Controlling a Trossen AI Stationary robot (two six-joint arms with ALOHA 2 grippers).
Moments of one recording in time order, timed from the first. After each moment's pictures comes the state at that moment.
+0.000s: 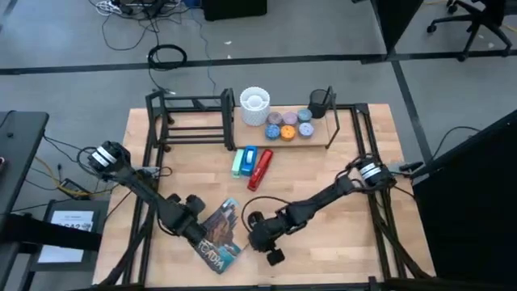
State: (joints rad) left arm -0.69 1.60 0.80 -0.82 -0.10 -1.41; right arm 0.41 2.18 1.40 -0.03 -0.09 0.06
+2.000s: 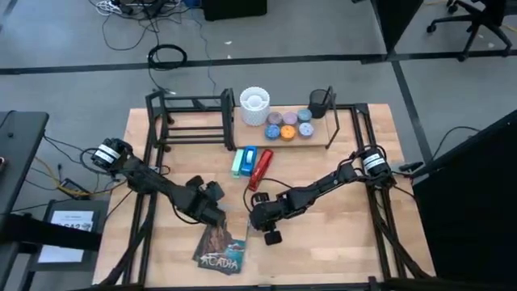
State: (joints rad) left arm -0.46 1.60 0.95 -0.93 -0.37 -1.00; right arm 0.32 2.08 1.33 -0.15 0.03 0.07
